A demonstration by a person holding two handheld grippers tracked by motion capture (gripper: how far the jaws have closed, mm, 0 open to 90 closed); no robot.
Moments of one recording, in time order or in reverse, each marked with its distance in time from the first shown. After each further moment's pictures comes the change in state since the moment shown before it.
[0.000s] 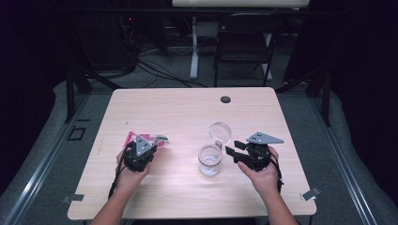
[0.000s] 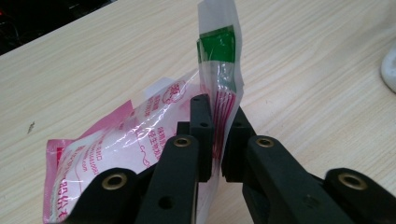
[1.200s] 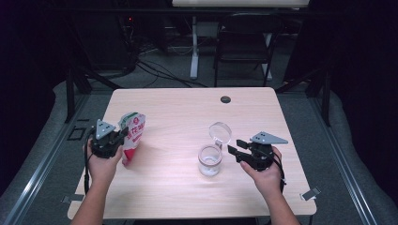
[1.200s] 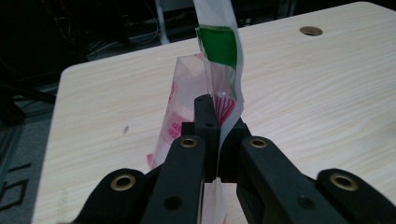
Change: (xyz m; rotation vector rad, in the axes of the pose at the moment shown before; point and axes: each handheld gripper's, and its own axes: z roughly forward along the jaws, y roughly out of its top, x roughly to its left) left arm 0.076 0.023 -0.054 -0.106 0.105 -0.216; right arm -0.003 0.002 -0.008 -0.029 -0.001 0.001
